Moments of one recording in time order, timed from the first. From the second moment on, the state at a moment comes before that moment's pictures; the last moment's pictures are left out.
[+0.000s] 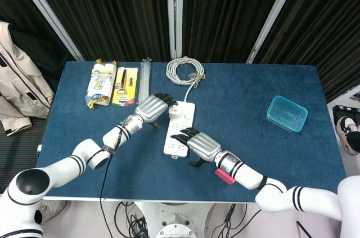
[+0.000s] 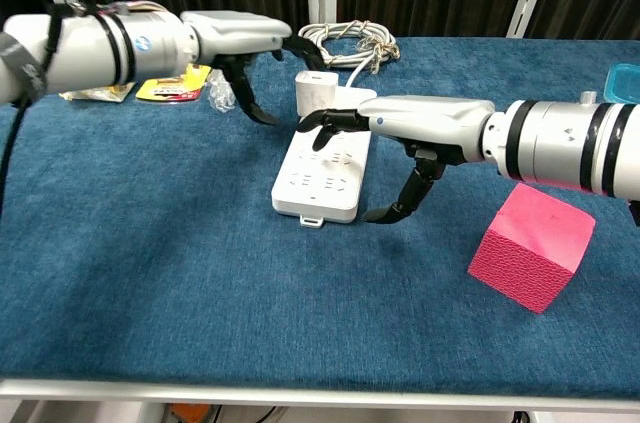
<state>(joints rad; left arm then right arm) -1.08 -1.73 -0.17 -0.88 1.56 0.66 -0.30 0.82 -1.53 0.14 -1.53 -1.37 0.68 0.02</state>
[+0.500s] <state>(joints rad) -1.19 -1.87 -0.08 -0.64 1.64 0.73 -0.51 0.84 -1.57 0.11 -1.47 -1.36 0.68 0.06</state>
